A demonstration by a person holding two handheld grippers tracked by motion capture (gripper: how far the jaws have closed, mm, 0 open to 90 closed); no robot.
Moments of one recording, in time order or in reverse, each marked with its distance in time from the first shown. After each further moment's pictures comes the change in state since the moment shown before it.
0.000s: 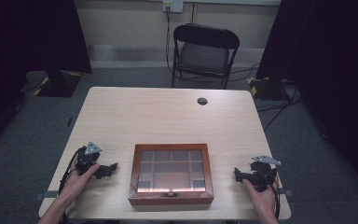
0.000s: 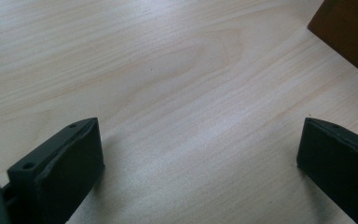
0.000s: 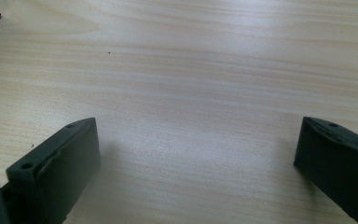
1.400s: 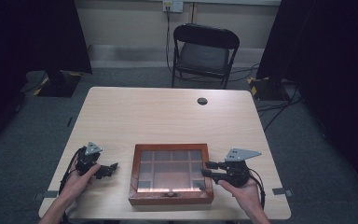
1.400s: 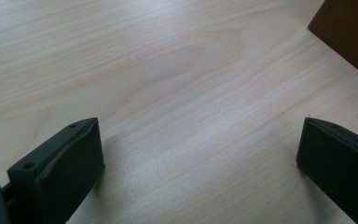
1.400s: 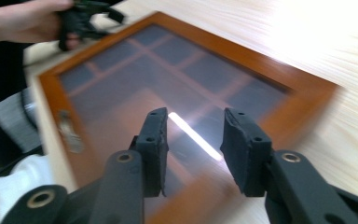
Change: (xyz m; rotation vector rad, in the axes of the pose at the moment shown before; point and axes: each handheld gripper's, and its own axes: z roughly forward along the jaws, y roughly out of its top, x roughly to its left) left arm -0.001 0.000 0.000 -0.002 0.004 -0.010; right arm 0.095 0.055 -0.054 -0.138 0.731 -0.332
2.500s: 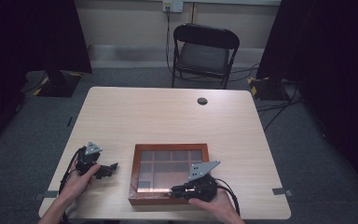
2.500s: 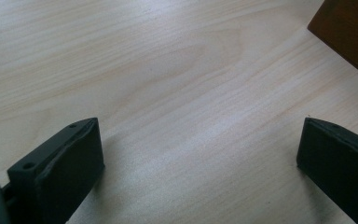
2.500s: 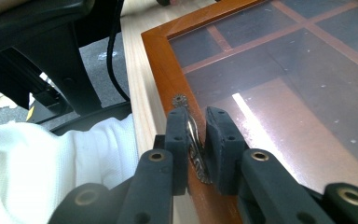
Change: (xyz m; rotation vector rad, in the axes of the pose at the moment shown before) left arm 0.000 0.000 0.000 0.000 -0.001 0.002; right arm 0.058 -0.001 0.067 0.141 0.306 -0.145
